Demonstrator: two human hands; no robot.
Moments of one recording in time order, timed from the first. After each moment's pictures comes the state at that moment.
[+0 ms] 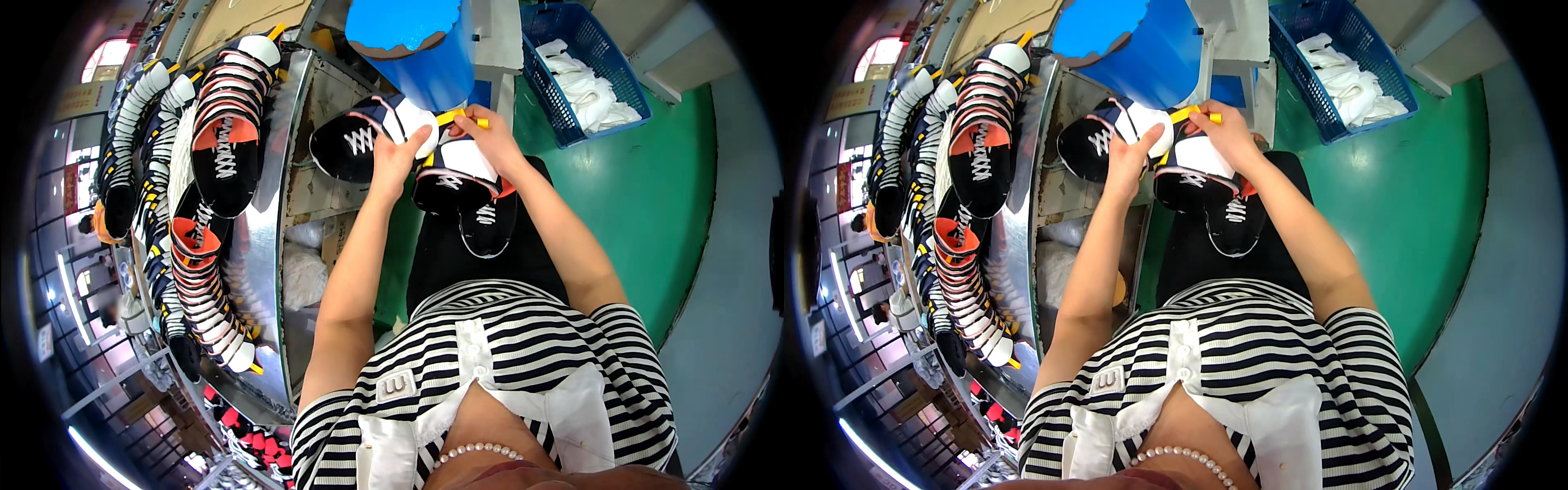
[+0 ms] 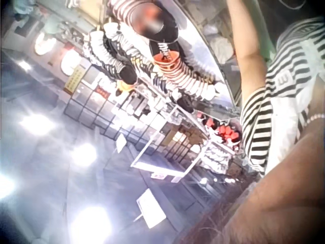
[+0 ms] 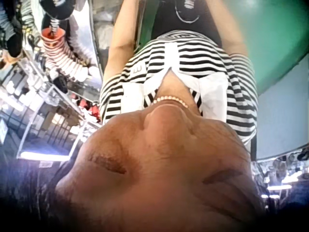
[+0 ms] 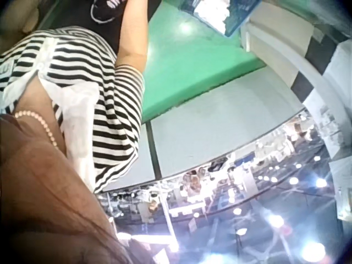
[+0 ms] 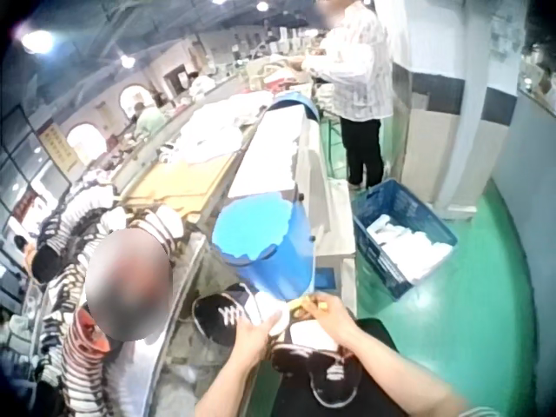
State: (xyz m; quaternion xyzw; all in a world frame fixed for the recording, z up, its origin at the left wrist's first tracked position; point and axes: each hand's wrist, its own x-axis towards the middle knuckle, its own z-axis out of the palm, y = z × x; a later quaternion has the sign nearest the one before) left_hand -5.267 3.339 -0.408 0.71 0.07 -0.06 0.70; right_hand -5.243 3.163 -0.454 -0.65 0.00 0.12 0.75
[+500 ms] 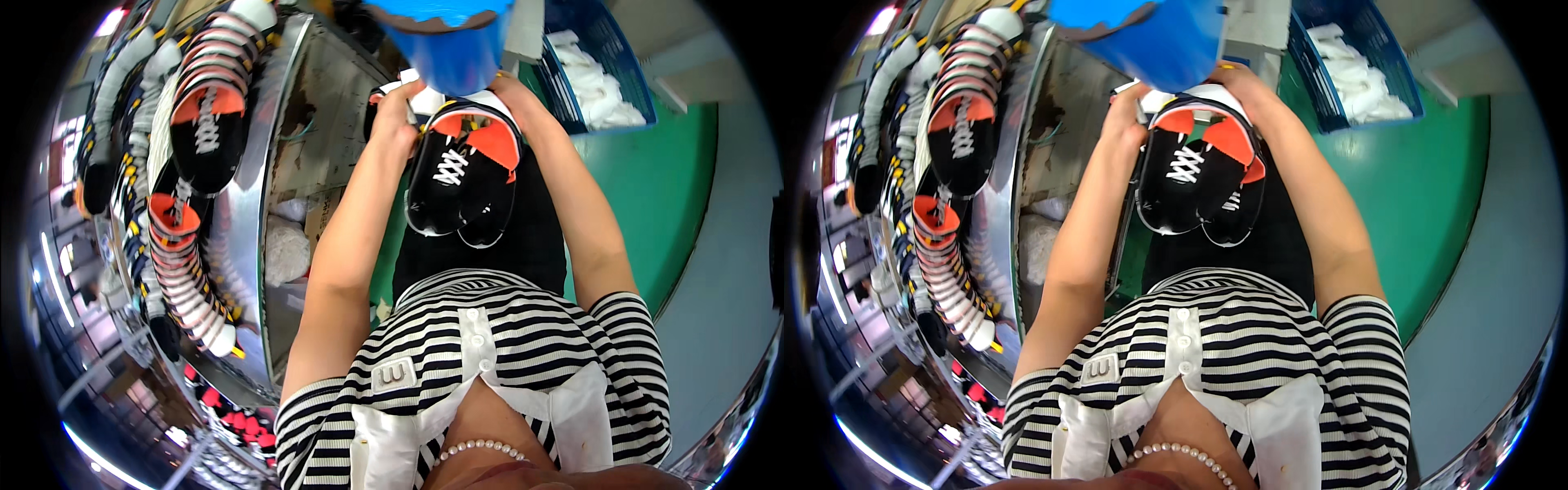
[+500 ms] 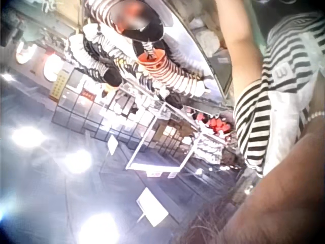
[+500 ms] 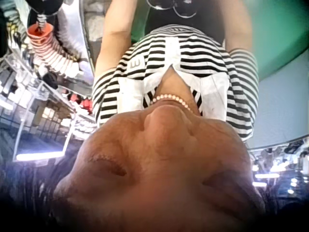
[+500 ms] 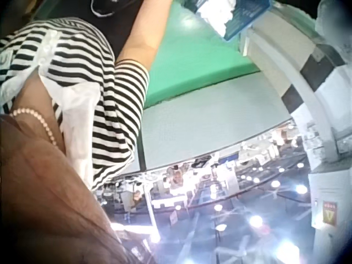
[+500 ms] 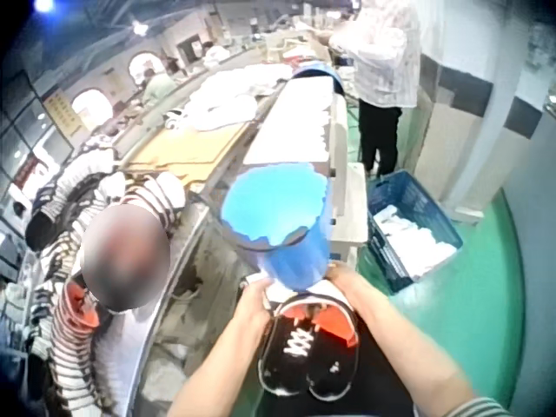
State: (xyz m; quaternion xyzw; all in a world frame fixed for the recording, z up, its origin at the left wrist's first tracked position) left_hand -5.213 3.338 -0.431 0.37 0.37 -0.16 0.83; right_hand -5.181 3.157 -0.447 -0.51 0.12 0.32 0.79
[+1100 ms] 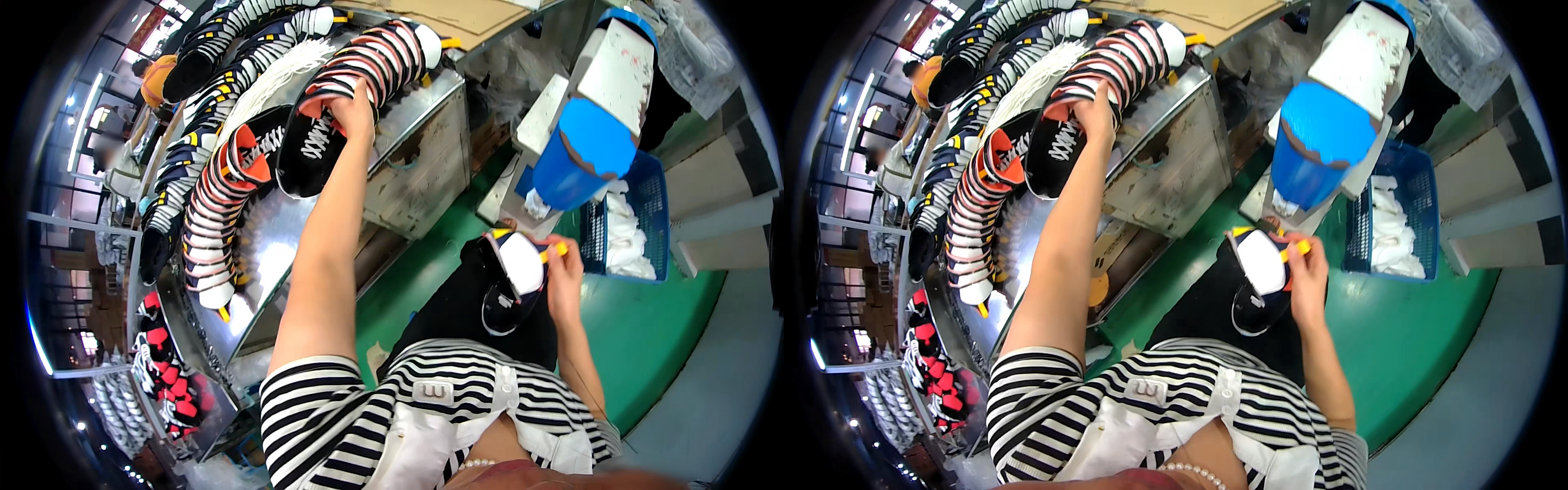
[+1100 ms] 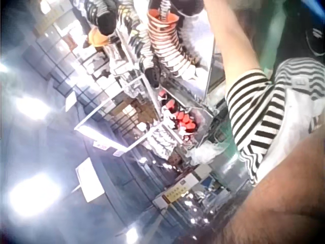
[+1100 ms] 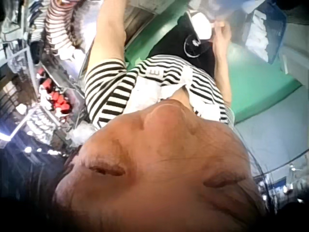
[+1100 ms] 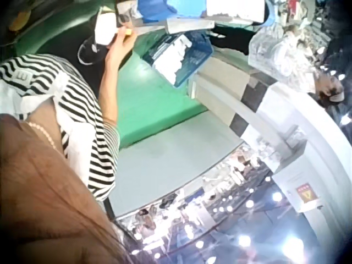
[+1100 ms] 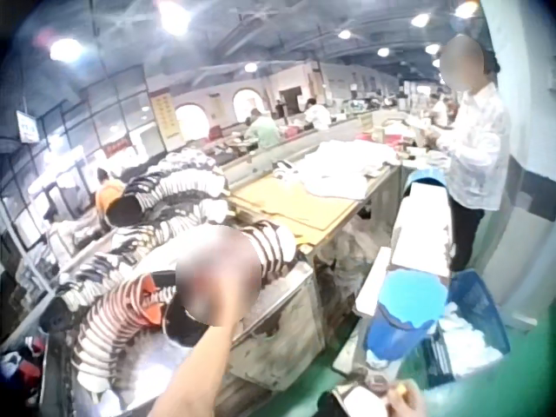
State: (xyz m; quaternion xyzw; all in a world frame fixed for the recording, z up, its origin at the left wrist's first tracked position) left_hand -5.186 3.595 -0.377 0.68 0.23 0.52 0.46; right_hand -5.309 3.160 -0.398 -0.63 0.00 0.14 0.77
